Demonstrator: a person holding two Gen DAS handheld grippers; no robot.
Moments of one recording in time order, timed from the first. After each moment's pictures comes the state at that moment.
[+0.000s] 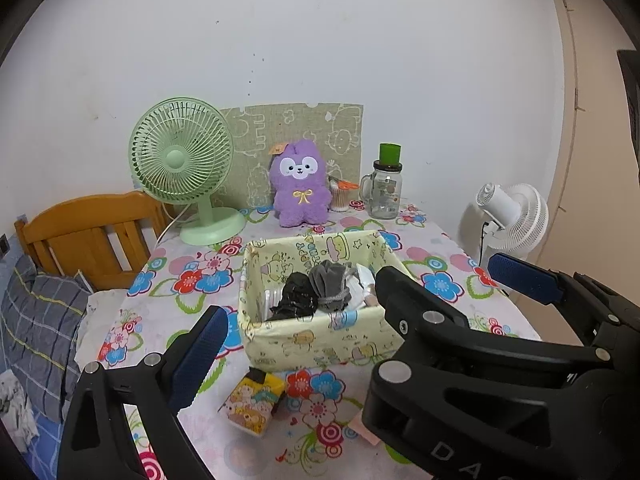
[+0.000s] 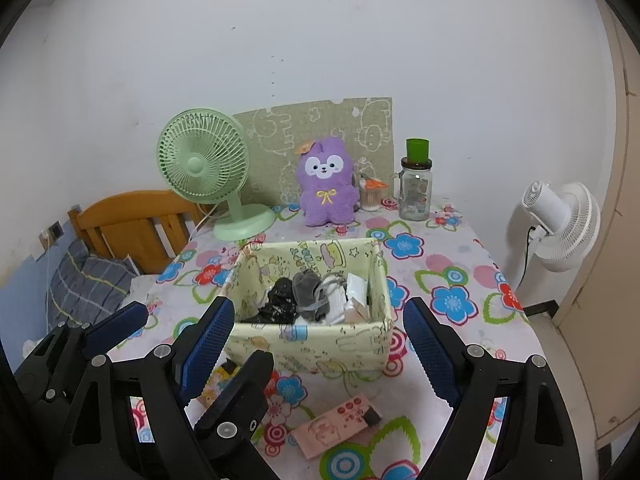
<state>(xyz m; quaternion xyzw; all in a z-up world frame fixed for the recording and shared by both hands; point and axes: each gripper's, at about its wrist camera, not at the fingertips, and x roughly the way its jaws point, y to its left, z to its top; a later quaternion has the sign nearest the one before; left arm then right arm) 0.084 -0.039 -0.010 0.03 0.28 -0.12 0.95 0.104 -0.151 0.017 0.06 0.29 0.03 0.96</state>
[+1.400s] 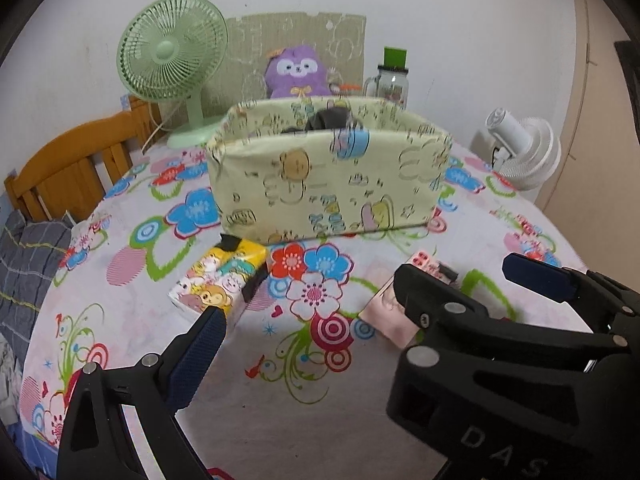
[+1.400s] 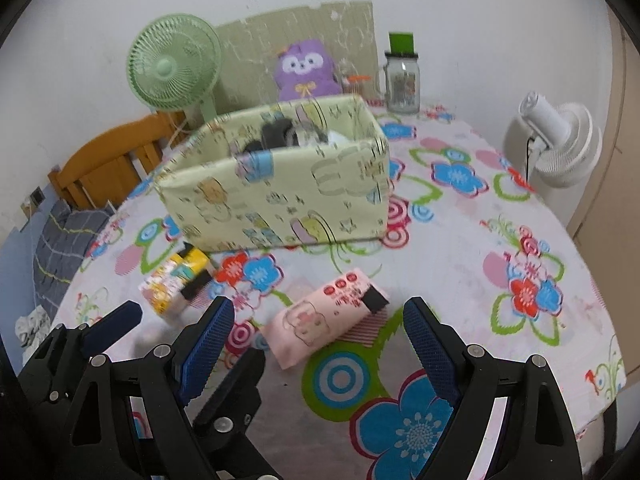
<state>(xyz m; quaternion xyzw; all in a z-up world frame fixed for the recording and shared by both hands) 0.077 -0.041 -0.130 0.04 0.38 -0.12 0.92 0.097 -0.154 -0.109 0.08 0.41 0.01 0.91</state>
